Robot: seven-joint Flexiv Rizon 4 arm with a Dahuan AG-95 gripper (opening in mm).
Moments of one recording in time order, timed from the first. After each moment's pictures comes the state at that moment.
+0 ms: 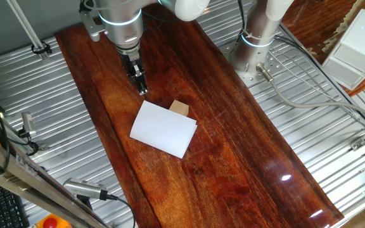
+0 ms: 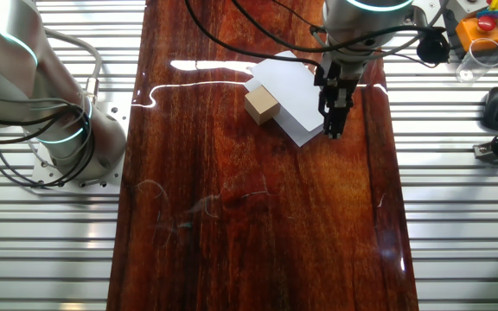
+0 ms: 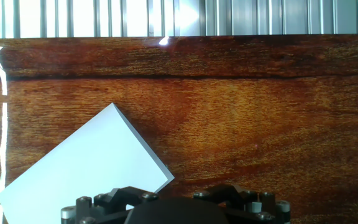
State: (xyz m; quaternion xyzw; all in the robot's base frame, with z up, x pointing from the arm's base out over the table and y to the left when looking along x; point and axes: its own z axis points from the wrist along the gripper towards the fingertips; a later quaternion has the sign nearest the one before) arm 0.500 0.000 0.170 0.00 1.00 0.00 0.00
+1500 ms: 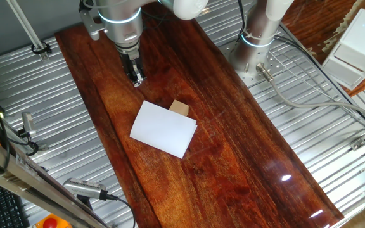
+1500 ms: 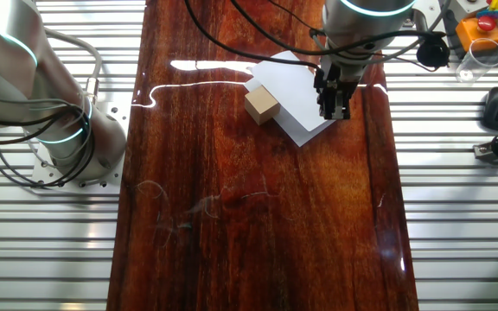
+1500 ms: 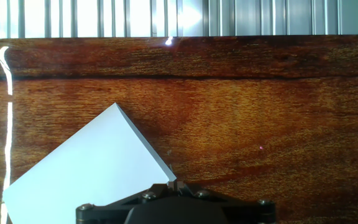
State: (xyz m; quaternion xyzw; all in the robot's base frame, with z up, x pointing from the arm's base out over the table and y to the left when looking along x) arm 0.500 0.000 0.170 0.00 1.00 0.01 0.00
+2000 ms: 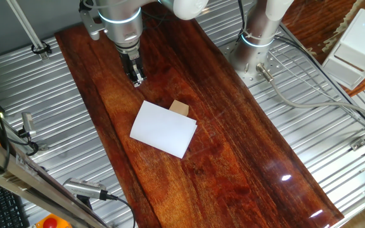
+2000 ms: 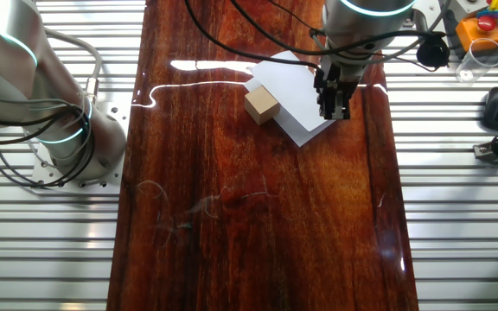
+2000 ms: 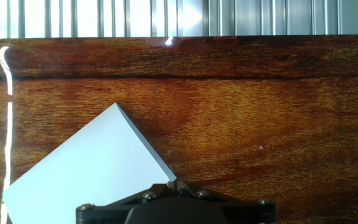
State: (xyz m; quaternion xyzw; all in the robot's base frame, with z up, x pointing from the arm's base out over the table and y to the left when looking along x) arm 0.500 0.000 0.170 0.00 1.00 0.01 0.00
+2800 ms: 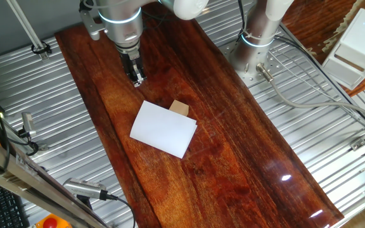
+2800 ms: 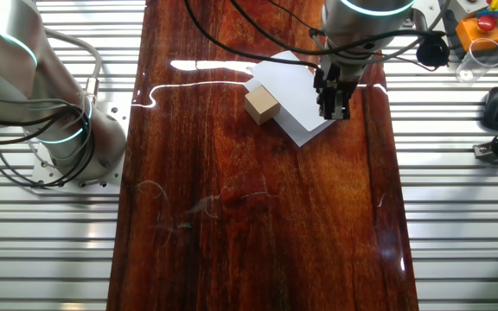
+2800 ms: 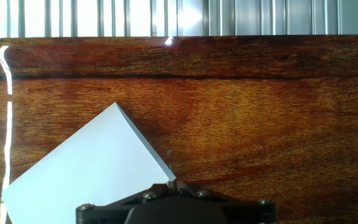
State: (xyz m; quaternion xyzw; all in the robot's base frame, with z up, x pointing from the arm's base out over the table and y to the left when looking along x) arm 0.500 0.000 0.170 -0.01 1.00 0.01 0.00
